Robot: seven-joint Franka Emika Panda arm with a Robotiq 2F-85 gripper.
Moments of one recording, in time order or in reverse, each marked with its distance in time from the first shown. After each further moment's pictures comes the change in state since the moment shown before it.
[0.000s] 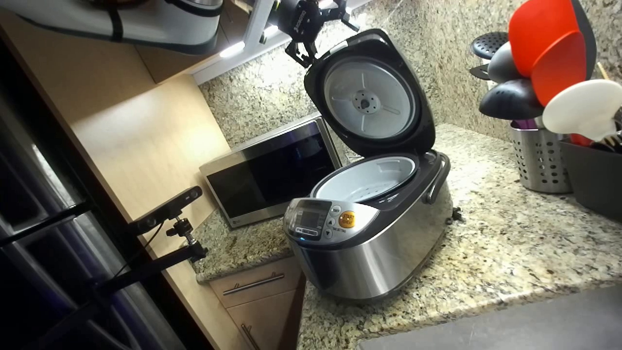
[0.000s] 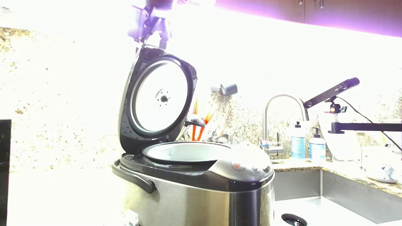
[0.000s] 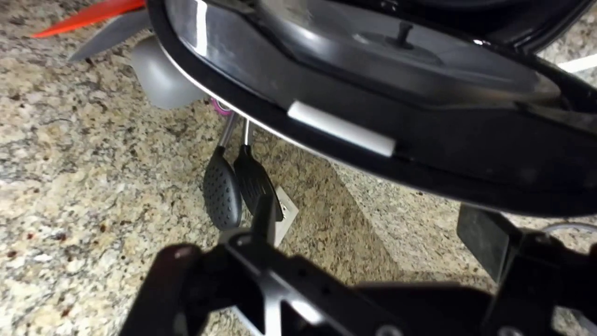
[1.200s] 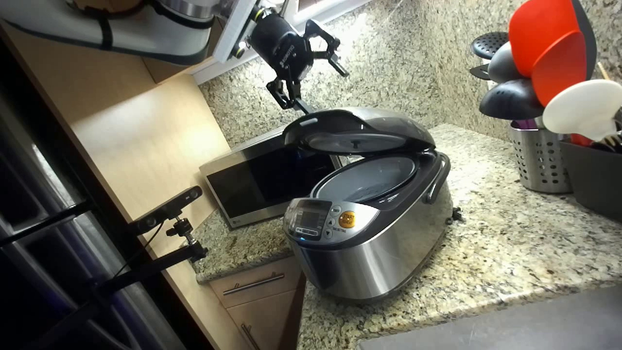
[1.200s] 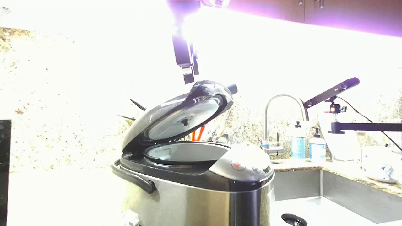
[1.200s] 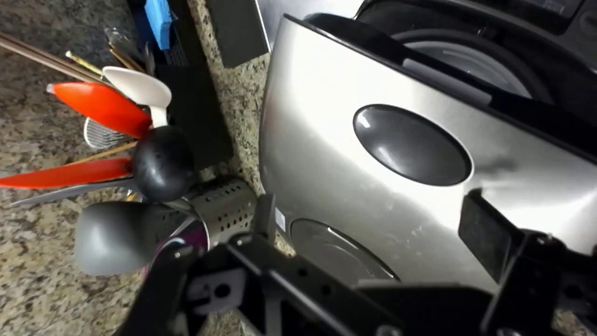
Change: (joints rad) arm 0.020 -0.039 0.031 -0.083 -0.034 -0.439 -0.231
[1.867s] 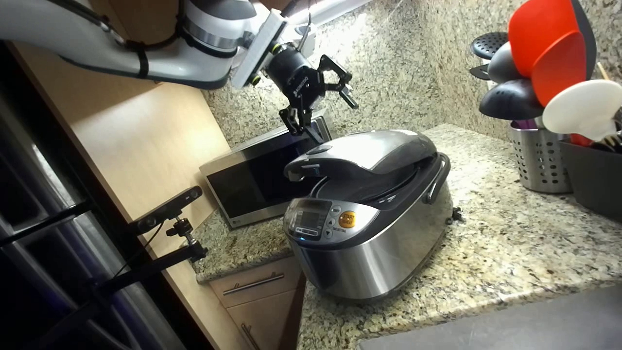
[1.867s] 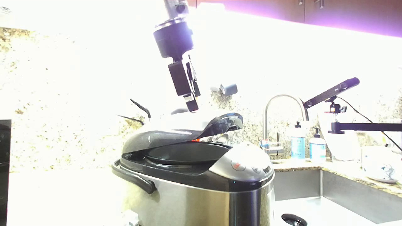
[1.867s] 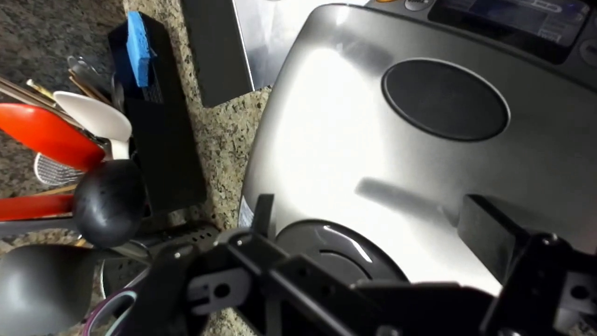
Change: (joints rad) arm 0.009 0.154 0.003 0.129 -0.019 -0.127 -0.008
